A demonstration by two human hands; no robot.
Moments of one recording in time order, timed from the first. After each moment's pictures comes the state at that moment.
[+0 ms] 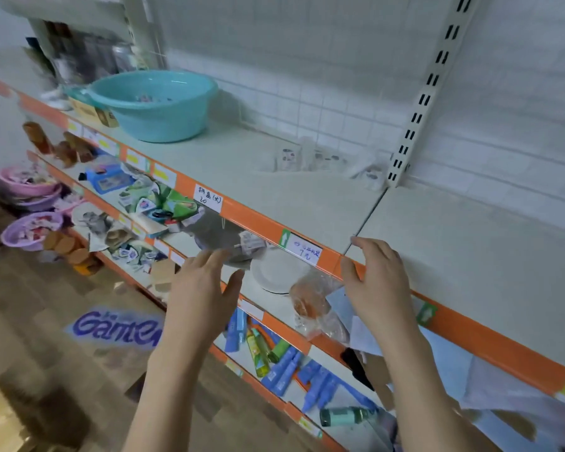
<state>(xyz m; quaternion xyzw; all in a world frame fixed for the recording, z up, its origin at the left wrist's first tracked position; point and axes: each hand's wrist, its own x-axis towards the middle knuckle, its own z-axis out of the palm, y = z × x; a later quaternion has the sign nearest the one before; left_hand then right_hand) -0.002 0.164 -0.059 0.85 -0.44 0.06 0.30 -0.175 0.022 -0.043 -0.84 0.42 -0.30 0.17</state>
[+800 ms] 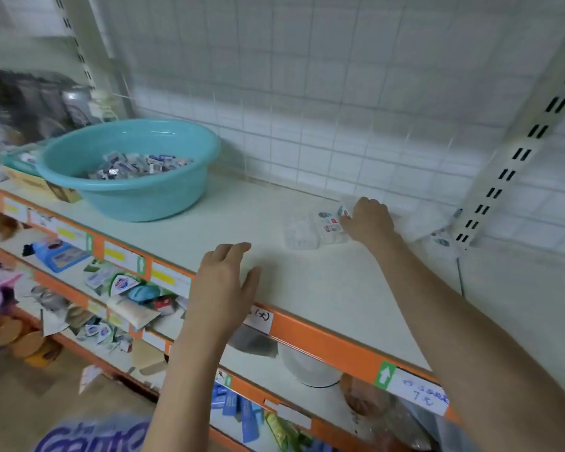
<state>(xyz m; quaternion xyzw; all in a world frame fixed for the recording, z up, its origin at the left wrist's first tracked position) 0.227 0.015 -0.051 0.78 -0.52 0.04 0.34 0.089 -0.210 -0.031 -0.80 0.58 -0.13 0.07</state>
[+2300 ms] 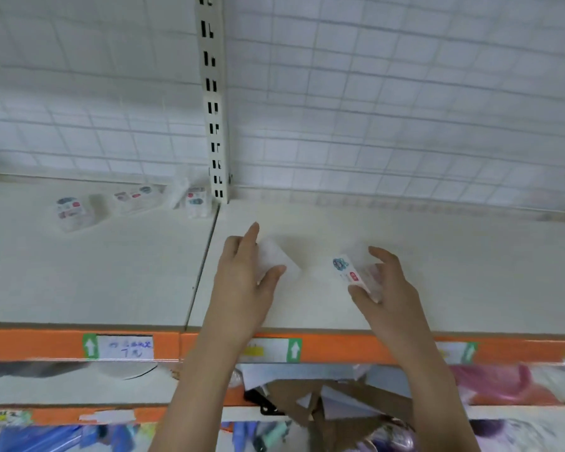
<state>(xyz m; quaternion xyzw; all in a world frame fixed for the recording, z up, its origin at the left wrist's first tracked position) -0.126 -0.056 -0.034 0.59 -0.65 -0.17 0.44 -0.328 -0.050 -0.037 -0.65 0.63 -0.38 0.22</state>
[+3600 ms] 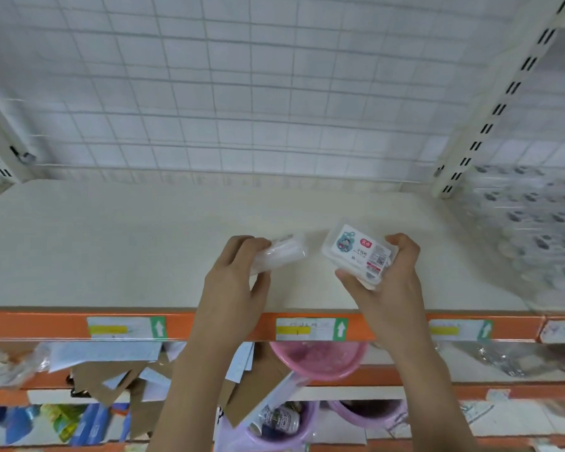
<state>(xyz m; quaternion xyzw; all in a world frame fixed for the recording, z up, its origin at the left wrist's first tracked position) -0.539 -0.056 -0.052 0.55 -0.70 -0.05 0.45 -0.742 -0.057 -0.048 -0.61 0.59 -0.49 0.22</state>
